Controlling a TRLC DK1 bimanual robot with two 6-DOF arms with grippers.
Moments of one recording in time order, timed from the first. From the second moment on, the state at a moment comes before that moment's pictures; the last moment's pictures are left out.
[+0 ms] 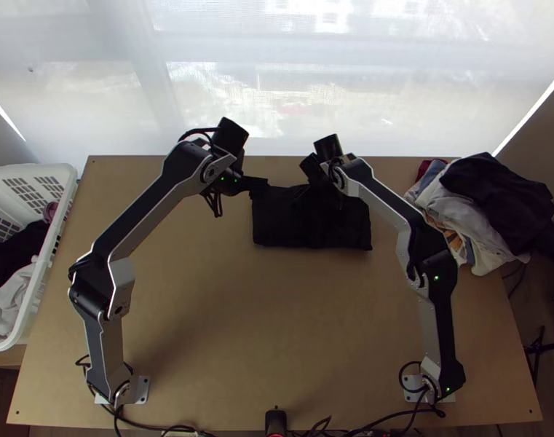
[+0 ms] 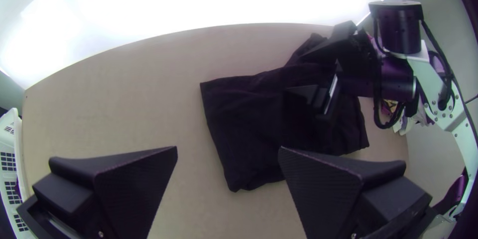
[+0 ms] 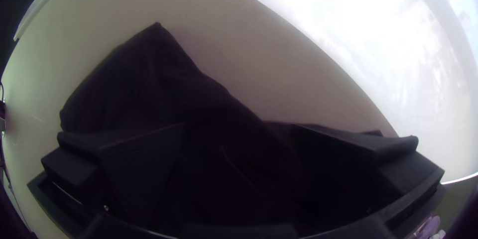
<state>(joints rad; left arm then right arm) -0.53 2.00 2.10 -1.06 -0.02 -0.33 0.45 2.27 1.95 -0.59 -0.09 -0.31</state>
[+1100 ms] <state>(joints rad) -0.57 2.10 2.09 -0.94 -0.10 -0.32 0.20 1.46 1.04 -0.44 -0.09 -0.32</state>
